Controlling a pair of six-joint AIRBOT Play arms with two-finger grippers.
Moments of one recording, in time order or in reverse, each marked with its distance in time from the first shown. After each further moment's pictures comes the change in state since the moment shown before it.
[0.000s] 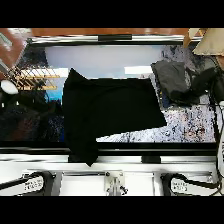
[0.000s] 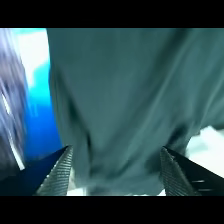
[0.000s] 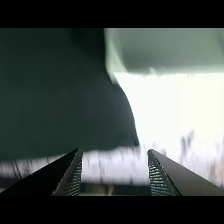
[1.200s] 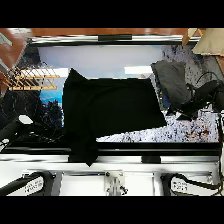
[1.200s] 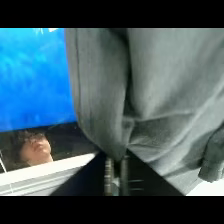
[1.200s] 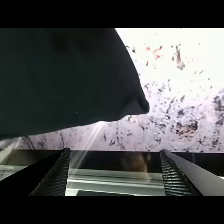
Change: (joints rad) left arm -0.032 0.098 -0.441 -0.102 0.260 0.084; right arm -0.060 0.004 -0.152 0.081 -0.008 0.023
